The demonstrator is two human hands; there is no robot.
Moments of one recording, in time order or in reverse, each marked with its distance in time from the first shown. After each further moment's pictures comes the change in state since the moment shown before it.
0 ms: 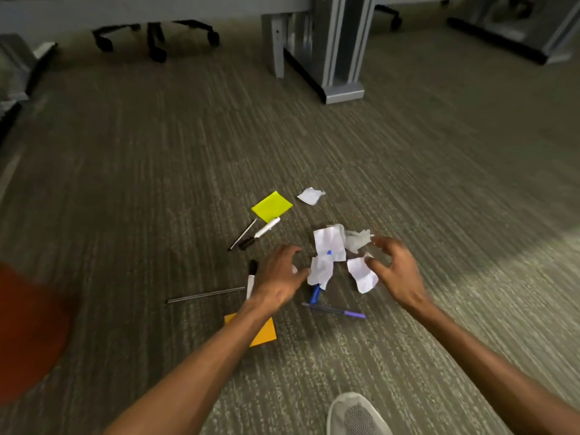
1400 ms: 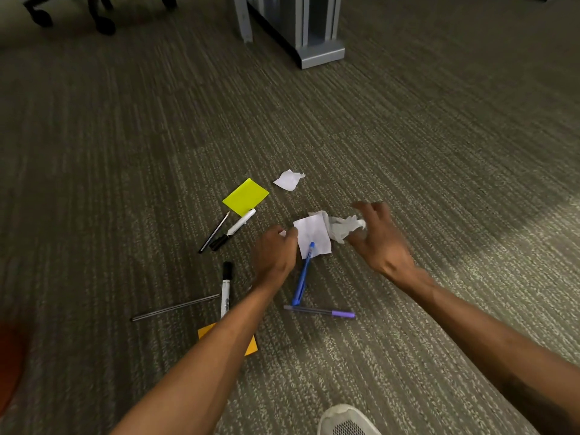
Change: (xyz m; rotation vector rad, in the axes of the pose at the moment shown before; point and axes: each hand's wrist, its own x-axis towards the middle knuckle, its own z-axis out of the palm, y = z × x) left_hand 0.075 0.024 0.050 -0.210 0.199 -0.327; right_hand 0.065 0.029 0.016 -0.218 -0.023 -0.108
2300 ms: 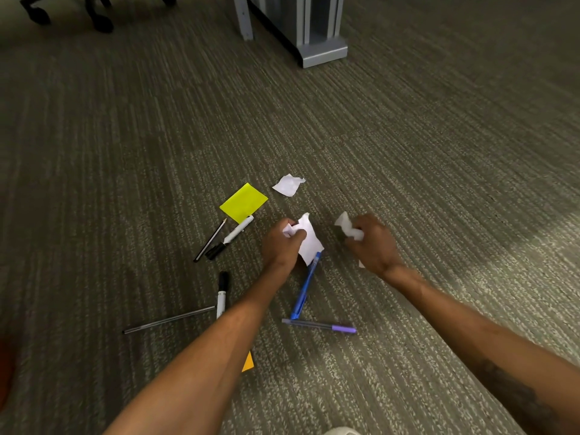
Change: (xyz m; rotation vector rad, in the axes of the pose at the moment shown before) left_hand 0.040 0.000 0.031 -0.231 -0.035 0.124; right_hand 0.032 0.026 0.030 0.102 -0.037 0.065
